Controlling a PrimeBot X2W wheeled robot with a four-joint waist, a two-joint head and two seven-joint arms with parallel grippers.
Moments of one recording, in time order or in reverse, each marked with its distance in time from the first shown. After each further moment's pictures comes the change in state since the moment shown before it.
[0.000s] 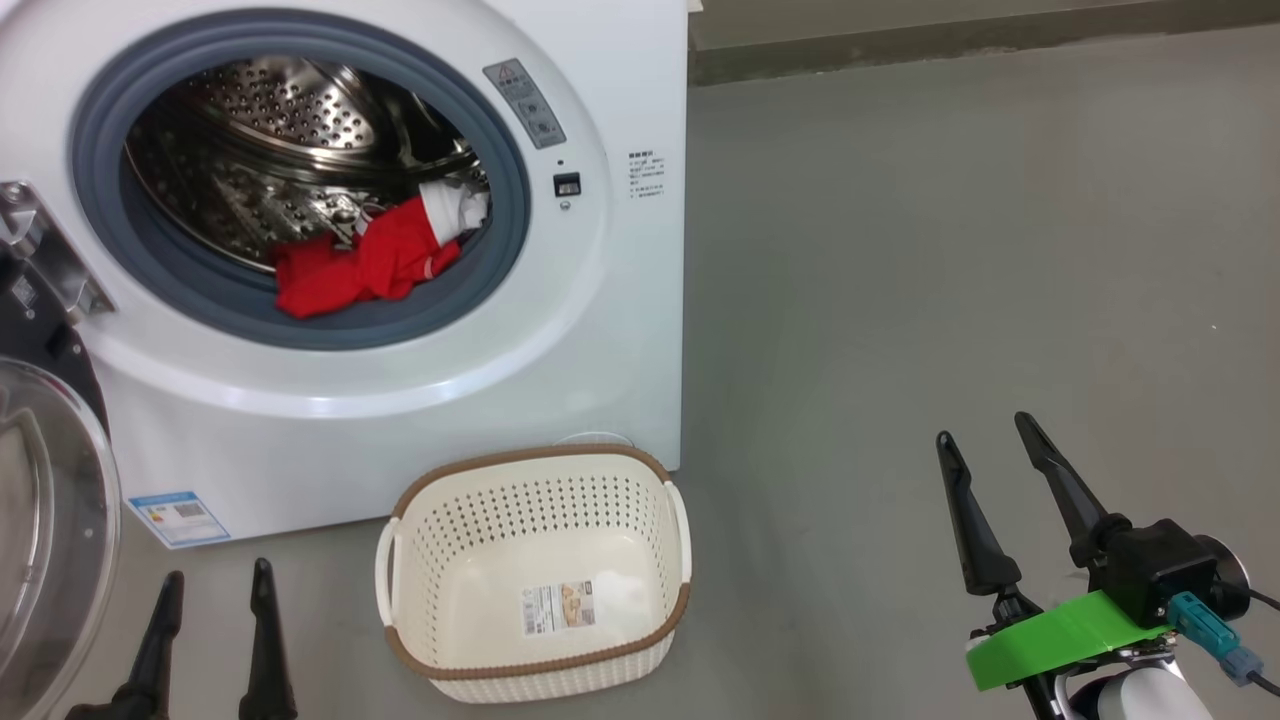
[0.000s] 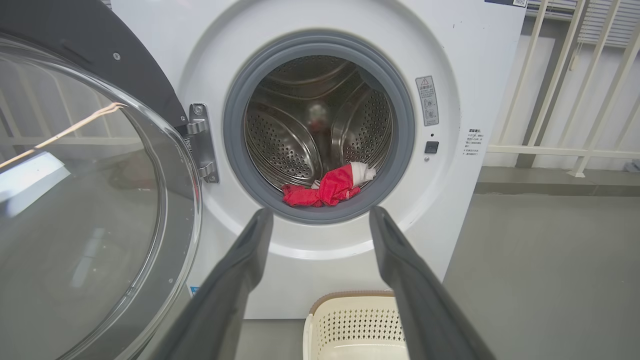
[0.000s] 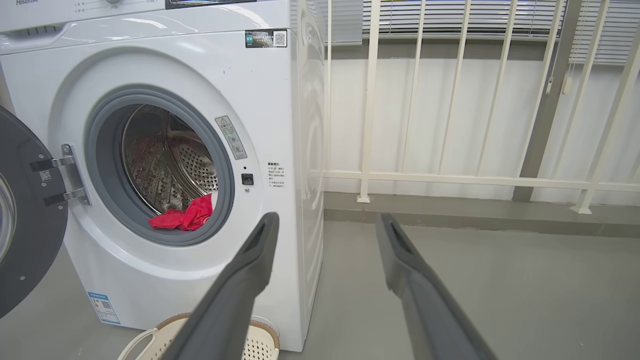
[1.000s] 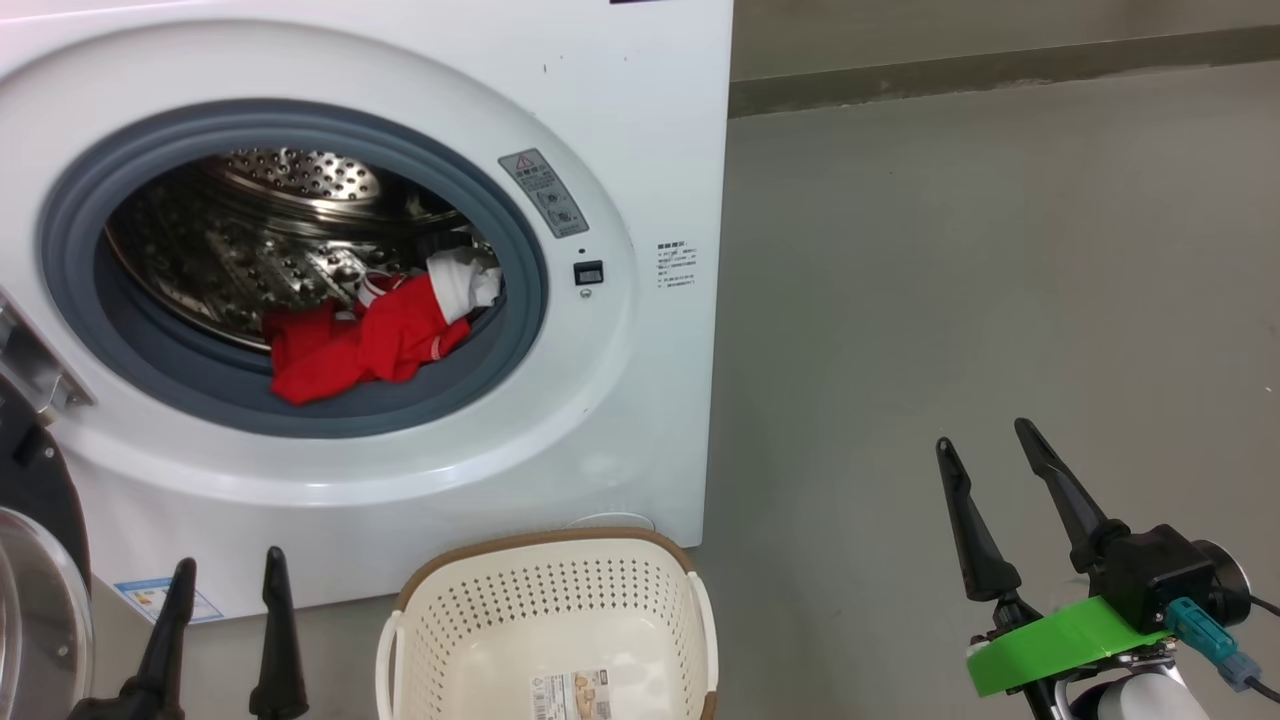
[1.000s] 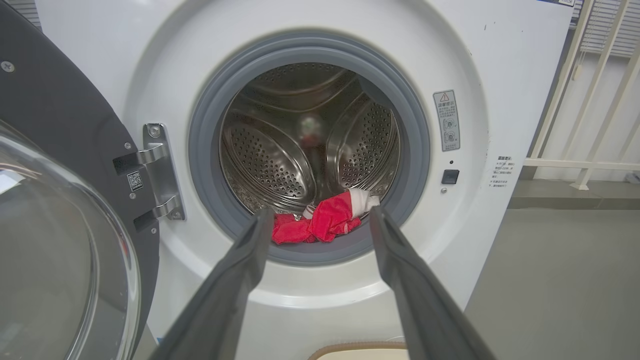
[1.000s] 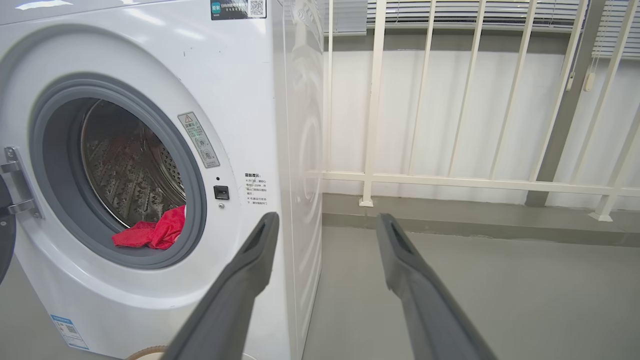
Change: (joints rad) left arm 0.004 0.010 -0.029 -0.042 -0.018 0.007 0.007; right arm 0.009 0.000 -0.001 -0.001 -0.009 0.000 0.000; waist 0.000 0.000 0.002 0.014
